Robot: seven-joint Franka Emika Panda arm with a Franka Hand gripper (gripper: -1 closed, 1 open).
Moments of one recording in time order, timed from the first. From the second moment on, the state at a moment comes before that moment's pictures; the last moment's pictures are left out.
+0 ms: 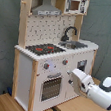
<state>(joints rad) -0.37 -1.32 1.55 -2.31 -0.73 2.68 0.83</state>
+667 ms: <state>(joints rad) -0.44 -1.36 1.55 -2.31 -0.73 2.74 1.00</state>
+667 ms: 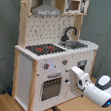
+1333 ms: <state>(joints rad) -0.50 -1.41 1.57 -2.33 -0.73 2.81 1.20</state>
